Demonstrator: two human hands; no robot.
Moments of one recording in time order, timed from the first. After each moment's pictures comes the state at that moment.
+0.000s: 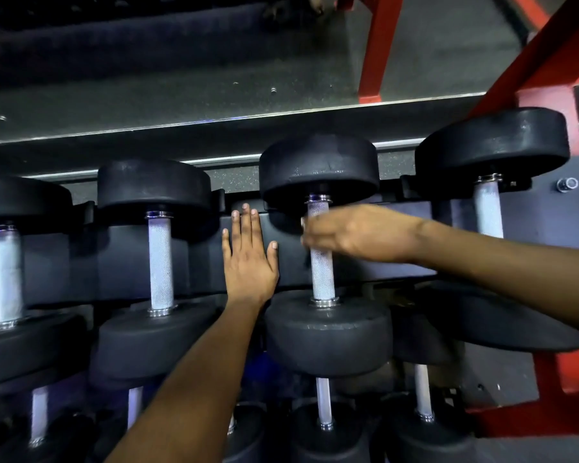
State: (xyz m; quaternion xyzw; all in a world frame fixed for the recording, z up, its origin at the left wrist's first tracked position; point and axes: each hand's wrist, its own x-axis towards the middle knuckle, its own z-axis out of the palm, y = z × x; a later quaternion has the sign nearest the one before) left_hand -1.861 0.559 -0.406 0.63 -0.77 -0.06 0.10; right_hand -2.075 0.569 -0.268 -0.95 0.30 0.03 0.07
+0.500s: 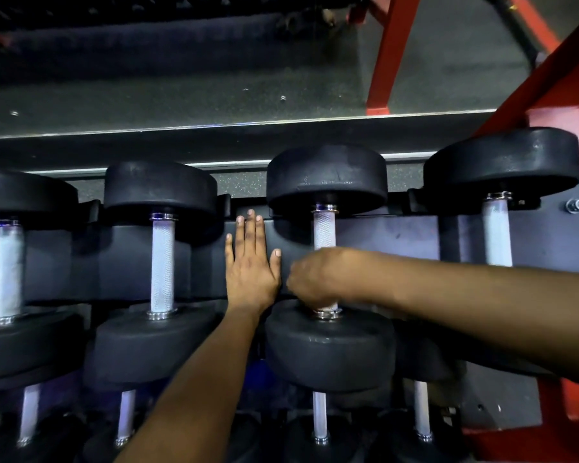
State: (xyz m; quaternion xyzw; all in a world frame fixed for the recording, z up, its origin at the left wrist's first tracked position) left_hand -1.861 0.556 -0.409 0.62 -0.77 -0.04 0.12; right_hand -1.987 0.572 -0.256 -0.86 0.33 0.39 0.07
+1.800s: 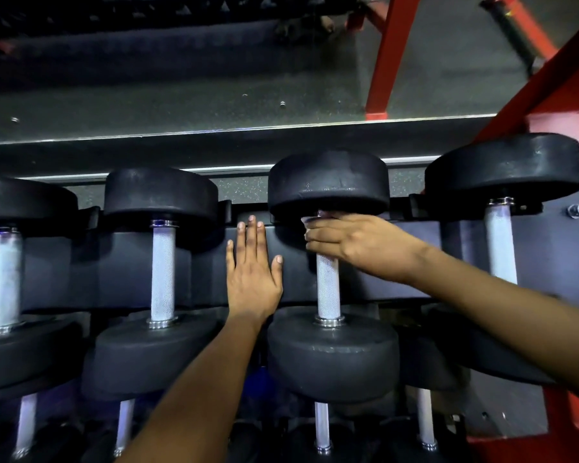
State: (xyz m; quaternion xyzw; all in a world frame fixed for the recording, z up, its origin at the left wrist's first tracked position) left_hand -1.862 0.558 -0.409 0.63 -0.77 -0.03 0.11; right_hand -2.078 0.551 -0.300 -0.94 0.33 -0.08 -0.08
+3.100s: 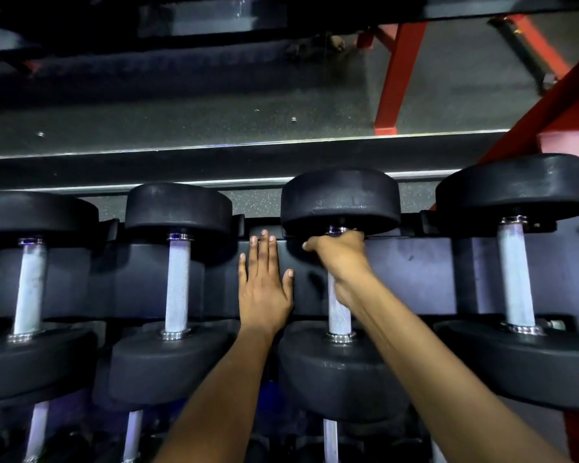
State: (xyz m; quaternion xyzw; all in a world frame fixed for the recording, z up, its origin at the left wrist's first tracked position) left_hand -1.861 0.559 -0.411 0.62 -0.77 -0.02 0.13; right_hand -1.982 0.546 -0.275 -0.13 0.73 -0.44 0.51
